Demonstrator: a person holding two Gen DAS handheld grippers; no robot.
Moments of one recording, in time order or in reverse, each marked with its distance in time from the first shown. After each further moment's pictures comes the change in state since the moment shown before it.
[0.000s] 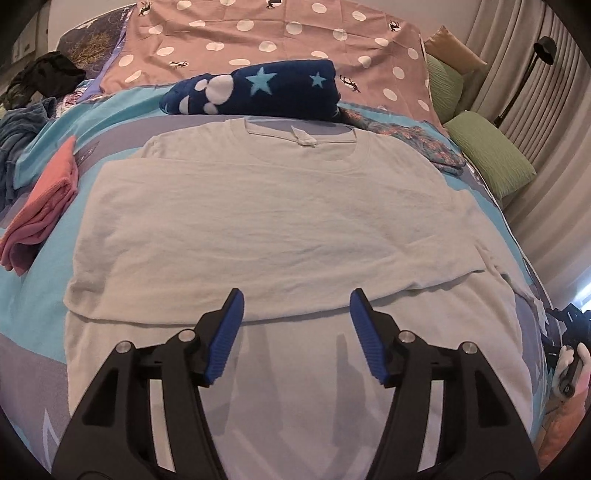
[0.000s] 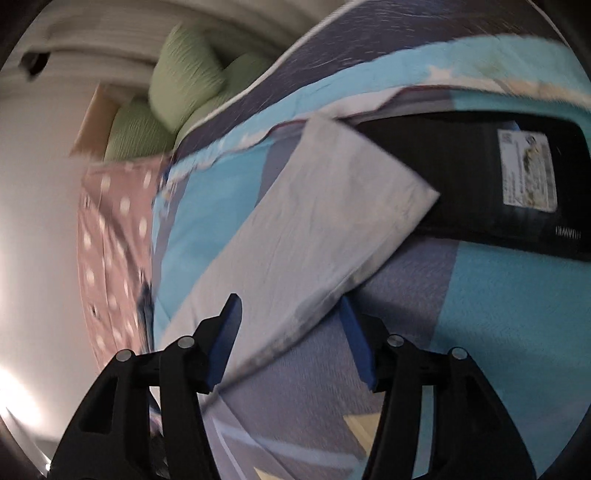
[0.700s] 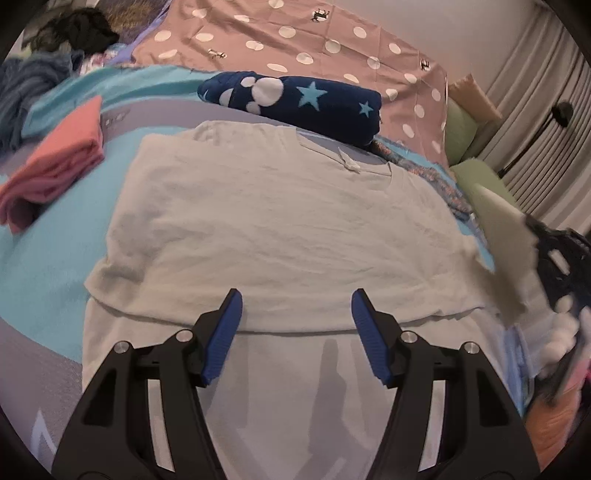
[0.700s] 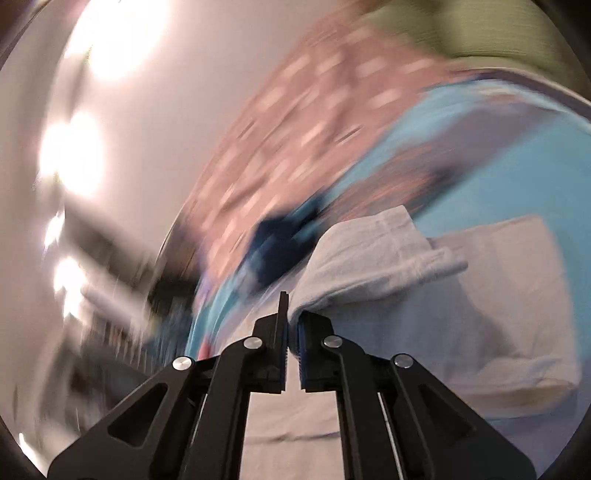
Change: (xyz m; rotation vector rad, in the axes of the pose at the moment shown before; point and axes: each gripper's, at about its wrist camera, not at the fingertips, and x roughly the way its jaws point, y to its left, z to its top) left arm -0.005 0.070 -0.005 -0.205 -0.058 -0.108; right arm 0.061 0.278 -0.289 -0.989 0.467 0.522
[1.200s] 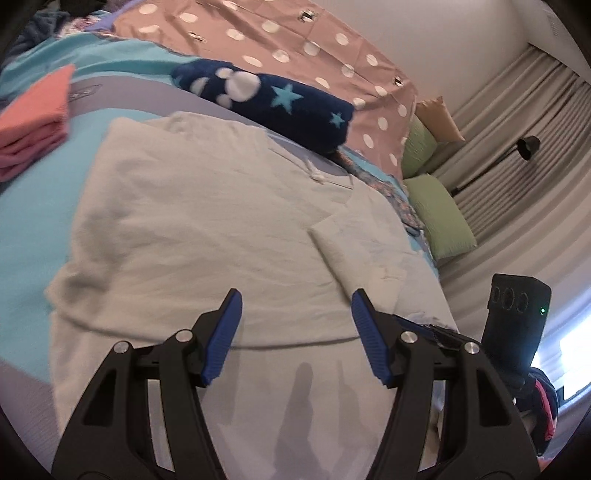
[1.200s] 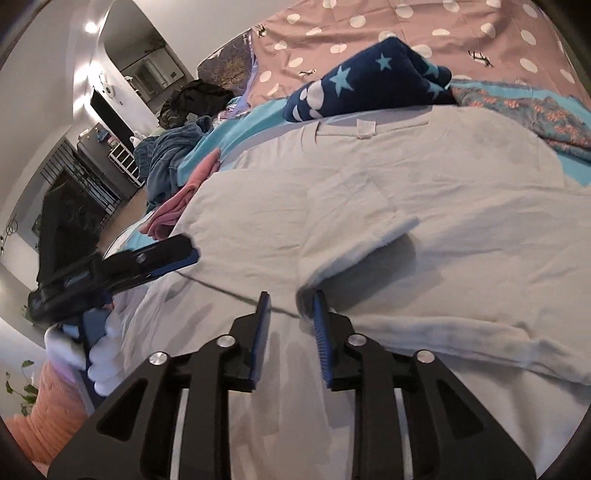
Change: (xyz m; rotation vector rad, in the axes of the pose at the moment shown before) left arm 0.011 0.007 0.015 -0.061 0.023 -0.231; right arm 0.066 0.046 -0.085 -0.366 0.392 -0.085
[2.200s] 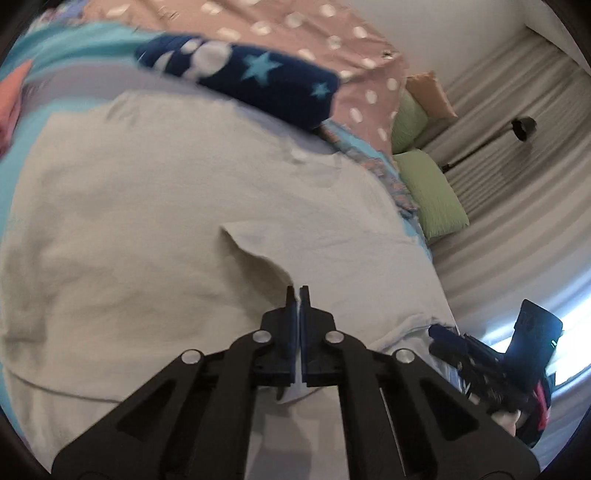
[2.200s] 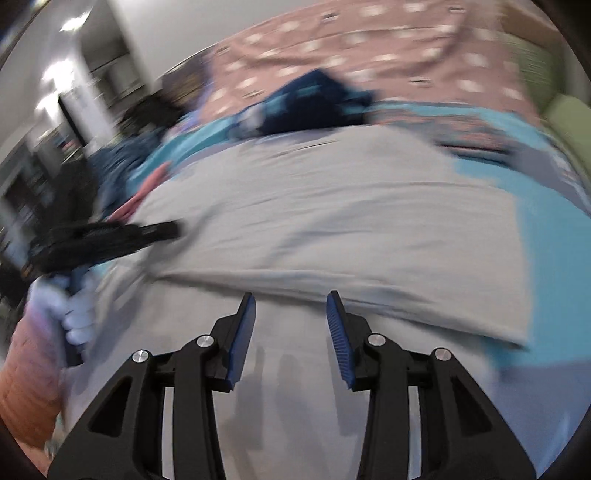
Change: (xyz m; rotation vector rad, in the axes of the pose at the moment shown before) left arm 0.035 -0.021 0.026 0.056 0.080 -0.057; right arm -0.072 -0.059 -0.042 0.073 -0.114 -0.334
